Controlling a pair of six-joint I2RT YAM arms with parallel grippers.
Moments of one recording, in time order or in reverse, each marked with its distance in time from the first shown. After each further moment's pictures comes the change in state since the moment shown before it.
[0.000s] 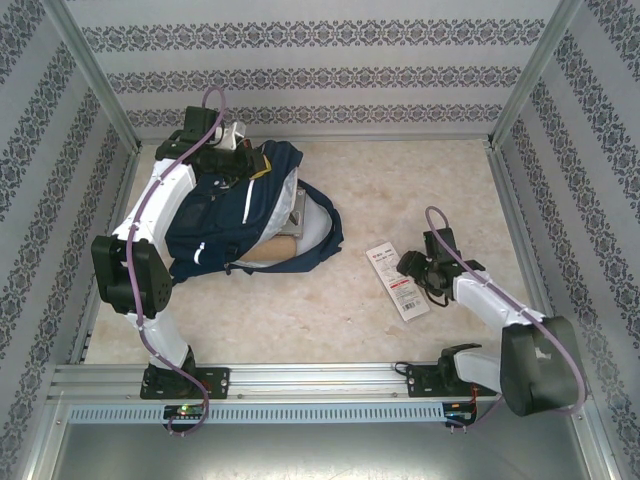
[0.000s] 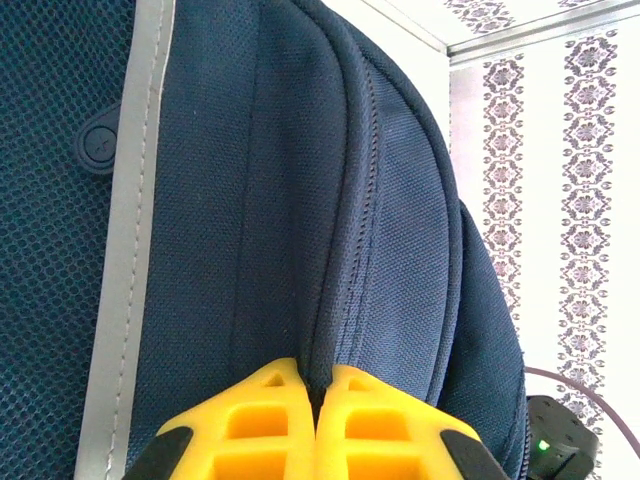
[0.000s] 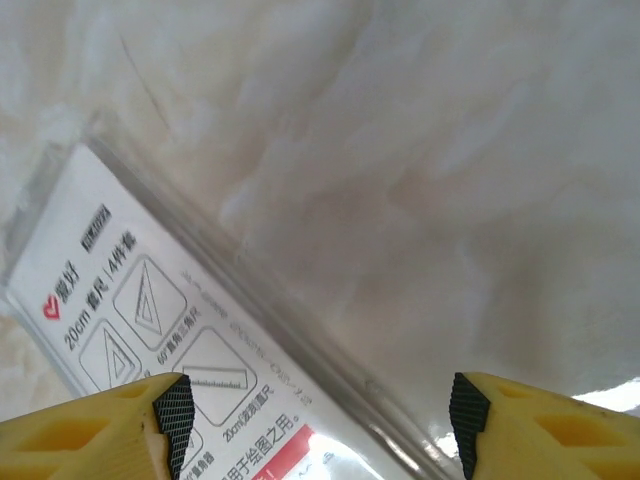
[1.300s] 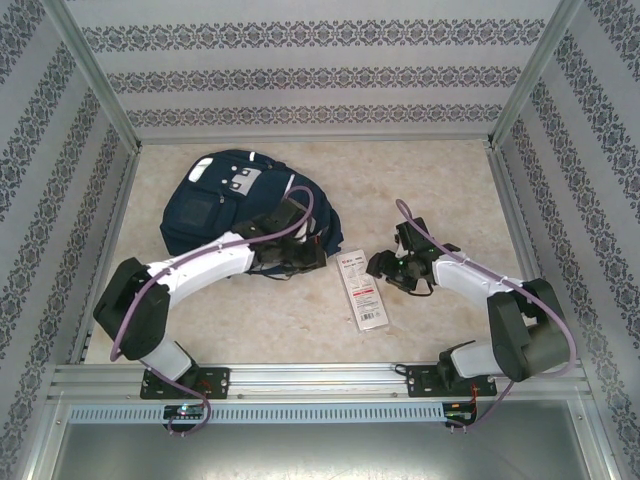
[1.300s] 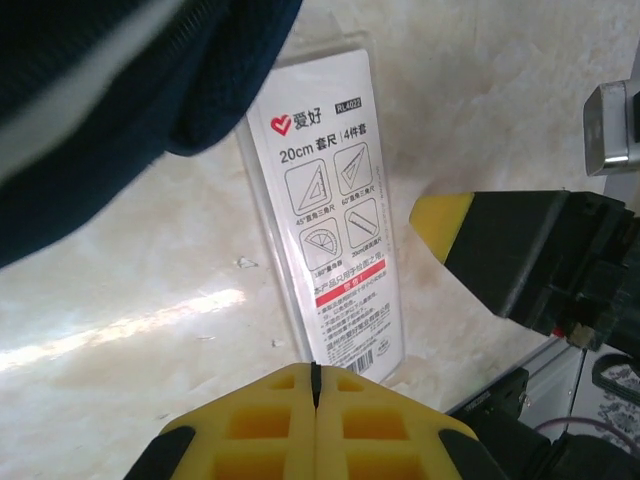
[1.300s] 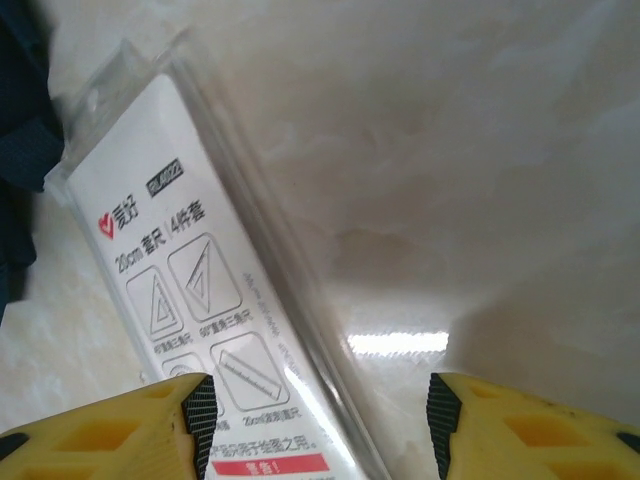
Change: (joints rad) left arm -0.599 -0.194 -0.598 0.303 -0.364 -0.351; right arm 0.159 0.174 0.134 -0.020 -0.264 -0.010
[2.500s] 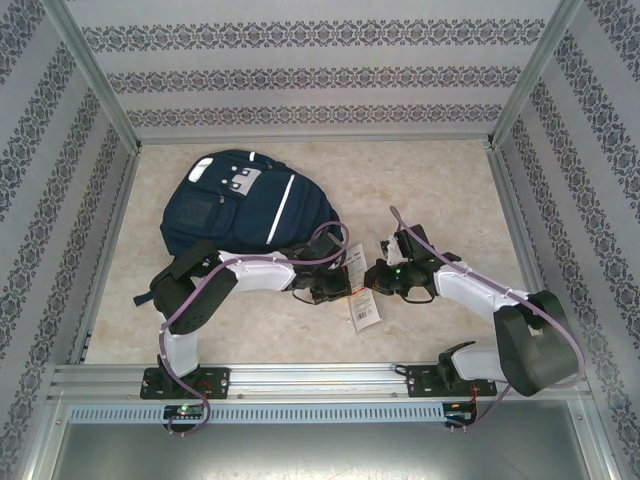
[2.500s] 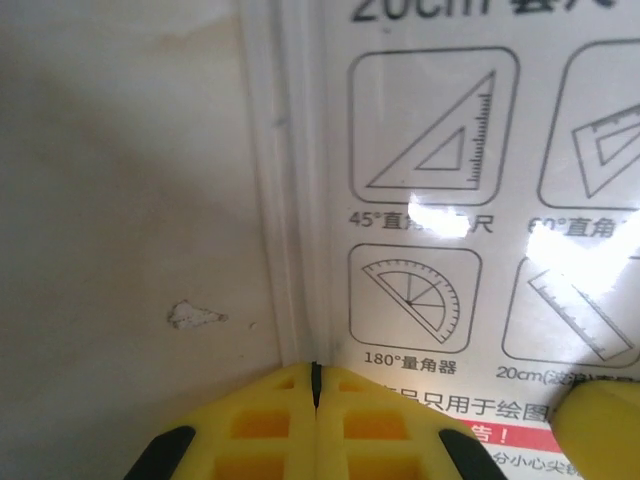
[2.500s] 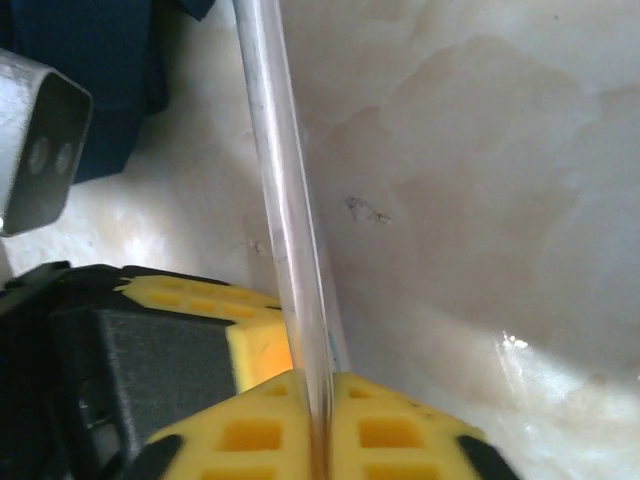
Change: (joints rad) left arm -0.153 0.299 -0.036 0.287 -0.008 -0.171; right arm 0.037 -0.084 -0.071 0.056 -0.224 -0.074
